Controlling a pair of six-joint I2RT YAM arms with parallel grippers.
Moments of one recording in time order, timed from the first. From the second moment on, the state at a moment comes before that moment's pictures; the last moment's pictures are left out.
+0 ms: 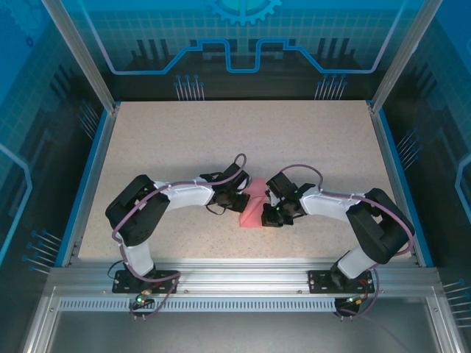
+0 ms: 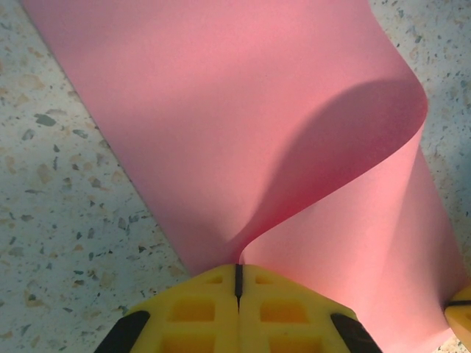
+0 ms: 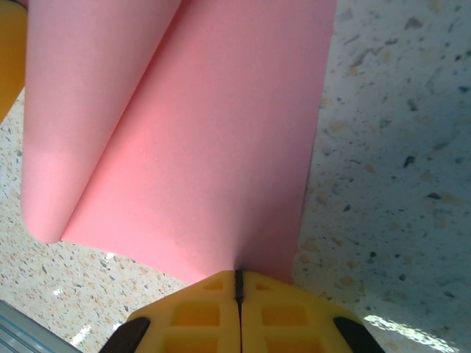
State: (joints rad) left arm -0.73 1.81 1.03 -0.33 0.12 -0.40; right arm 0.64 1.56 0.74 -0.45 -0.34 0.66
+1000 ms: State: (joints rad) left arm -0.72 1.83 1.05 -0.33 0.14 -0.38; right arm 0.54 1.47 0.67 -0.13 -0.47 0.76
